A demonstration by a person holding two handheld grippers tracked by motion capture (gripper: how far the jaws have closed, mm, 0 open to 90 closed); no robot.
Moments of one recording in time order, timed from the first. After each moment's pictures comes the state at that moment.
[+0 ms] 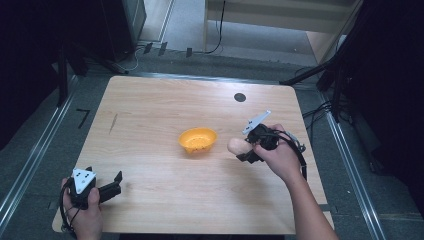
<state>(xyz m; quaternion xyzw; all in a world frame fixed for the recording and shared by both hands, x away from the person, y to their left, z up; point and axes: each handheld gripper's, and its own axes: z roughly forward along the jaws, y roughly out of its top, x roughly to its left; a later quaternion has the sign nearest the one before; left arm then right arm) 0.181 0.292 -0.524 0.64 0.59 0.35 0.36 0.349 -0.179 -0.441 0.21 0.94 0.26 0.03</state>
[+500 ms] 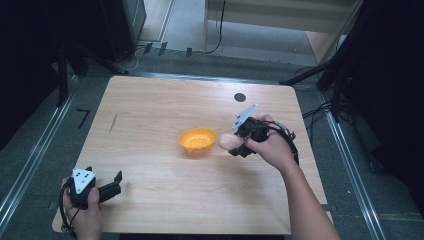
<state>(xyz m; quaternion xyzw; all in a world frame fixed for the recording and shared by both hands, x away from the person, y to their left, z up) 0.181 0.293 -0.524 0.64 0.59 0.35 0.36 0.366 -0.151 -0.430 0.13 0.96 0.26 0.03</state>
